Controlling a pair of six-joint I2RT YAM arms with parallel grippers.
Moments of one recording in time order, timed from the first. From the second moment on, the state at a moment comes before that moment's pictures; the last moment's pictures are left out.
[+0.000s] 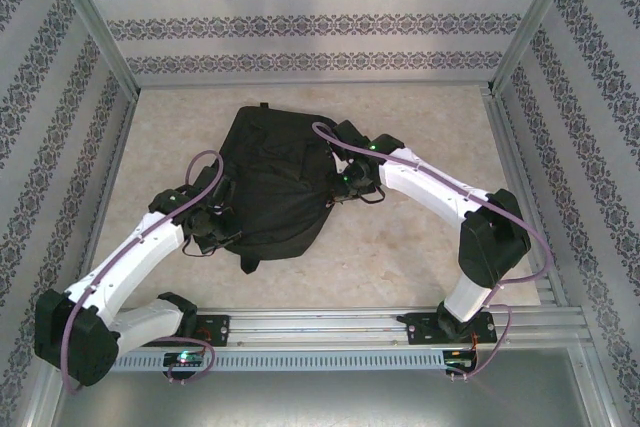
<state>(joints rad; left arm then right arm) -0.38 1.10 0.85 -1.03 0.09 -0.86 0.65 1.69 1.39 -0.92 -0.09 0.42</state>
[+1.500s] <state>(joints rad) -0.12 0.89 0.36 -0.10 -0.44 -0.15 0.29 0.94 0.41 0.01 0.37 0.02</state>
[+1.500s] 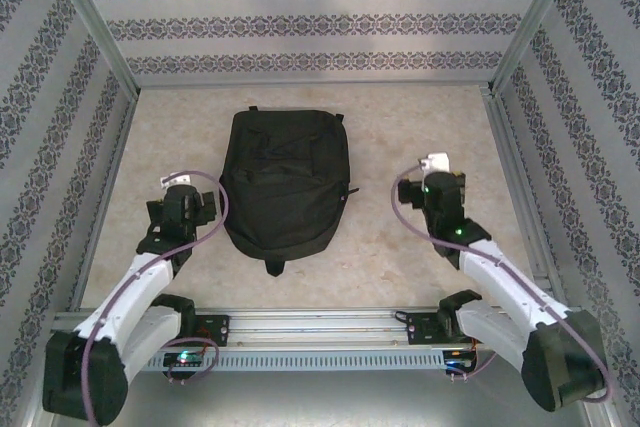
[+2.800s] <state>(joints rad) 0.00 1.62 0.15 1.23 -0.17 -0.05 -0.01 1.53 0.29 0.94 0.09 0.06</state>
